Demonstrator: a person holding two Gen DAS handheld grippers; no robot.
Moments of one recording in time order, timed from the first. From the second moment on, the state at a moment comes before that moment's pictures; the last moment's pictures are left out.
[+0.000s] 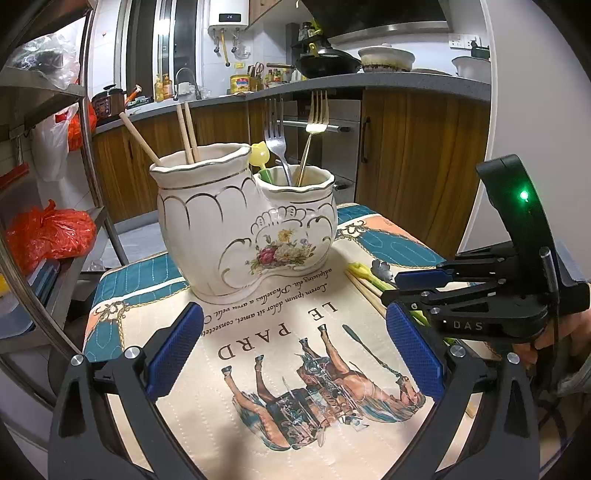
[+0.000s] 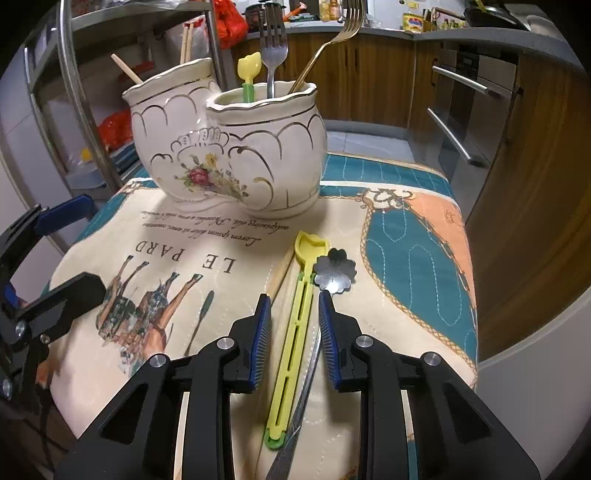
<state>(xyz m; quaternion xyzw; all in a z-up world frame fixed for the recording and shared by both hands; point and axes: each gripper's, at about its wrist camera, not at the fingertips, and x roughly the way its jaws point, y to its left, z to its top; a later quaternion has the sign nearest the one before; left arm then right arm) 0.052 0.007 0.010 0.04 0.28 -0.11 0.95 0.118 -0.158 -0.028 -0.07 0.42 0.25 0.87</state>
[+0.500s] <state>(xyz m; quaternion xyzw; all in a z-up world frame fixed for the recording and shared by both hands) 0.055 -0.002 0.012 0.05 0.28 -0.11 0.95 0.124 -0.155 -0.031 -0.07 0.43 0.25 0.86</state>
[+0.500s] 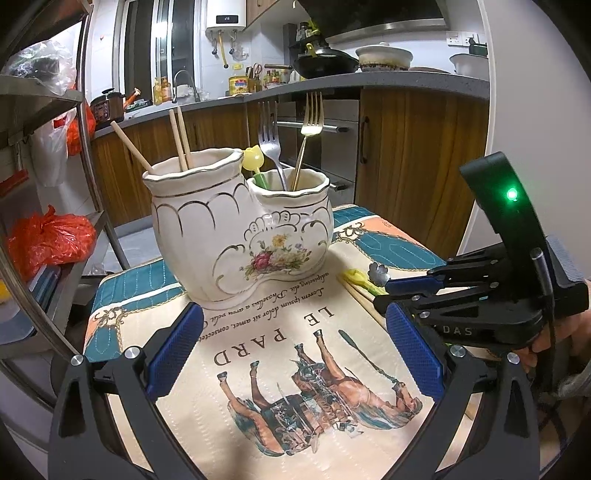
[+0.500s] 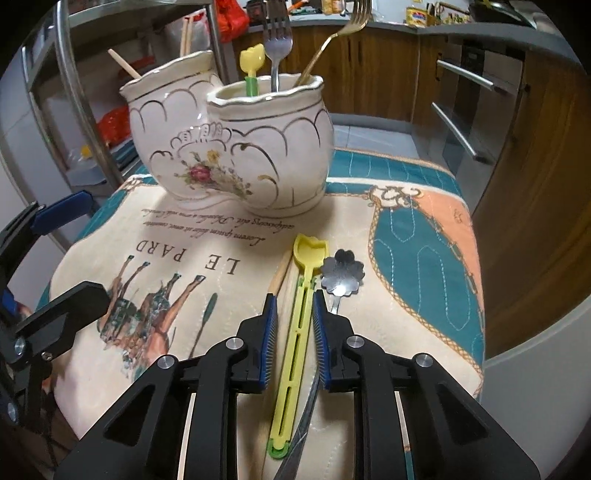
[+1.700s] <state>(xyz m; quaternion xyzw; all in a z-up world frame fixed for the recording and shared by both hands) 0.061 -0.092 -0.027 0.09 0.43 -0.09 0.90 0.107 -0.214 0.017 0.02 0.36 0.27 0.89</state>
